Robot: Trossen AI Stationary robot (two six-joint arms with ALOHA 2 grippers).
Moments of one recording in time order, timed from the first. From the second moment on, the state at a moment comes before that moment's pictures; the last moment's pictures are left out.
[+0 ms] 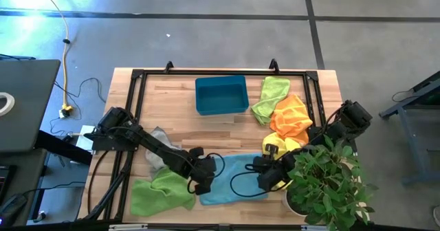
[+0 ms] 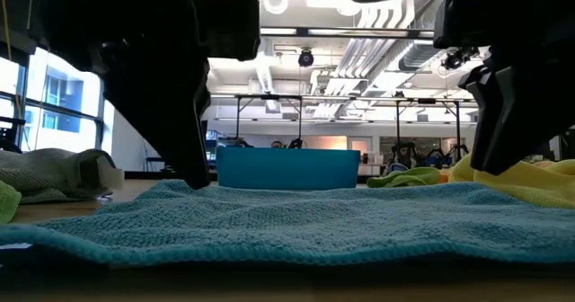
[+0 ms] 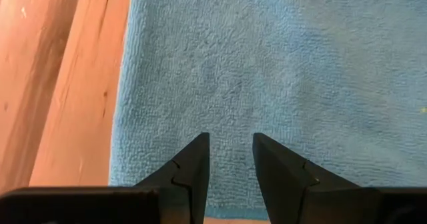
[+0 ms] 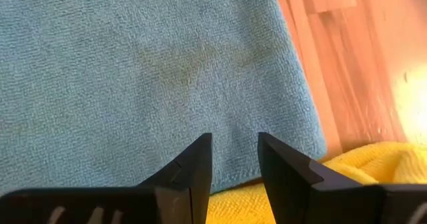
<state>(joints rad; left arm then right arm) -0.36 1.91 1.19 -0.50 -0.24 -0.65 0.60 1.68 0.97 -0.60 0.38 0.75</state>
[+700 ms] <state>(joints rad) -0.31 1.90 1.08 -0.45 -0.26 -0.64 0.59 1.69 0.97 -0.55 0.42 0.73</state>
